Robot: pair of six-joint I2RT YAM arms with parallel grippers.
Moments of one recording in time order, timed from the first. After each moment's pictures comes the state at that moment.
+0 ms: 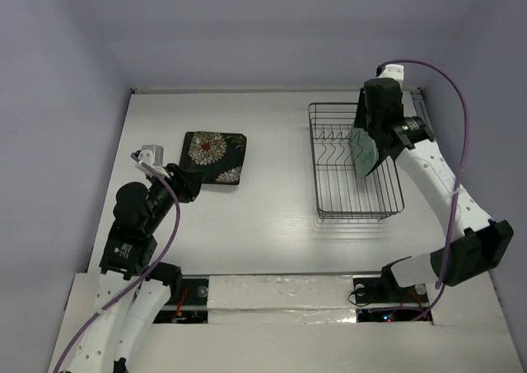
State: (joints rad) left arm -0.24 0.47 0.68 -0.34 0.17 -0.46; right arm 0.36 1.38 1.48 -0.63 0.57 0.26
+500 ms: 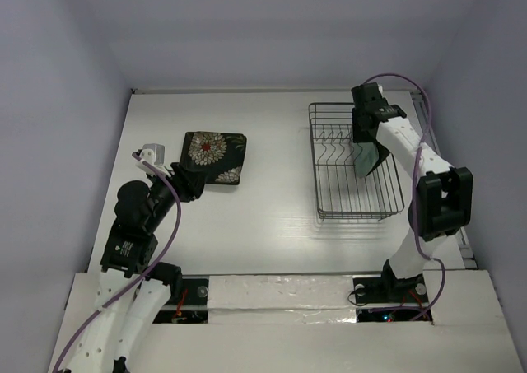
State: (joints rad) left arm -0.24 0.49 0.68 -0.34 0.17 -0.46; right arm 0.22 1.72 1.50 -0.73 0.48 0.16
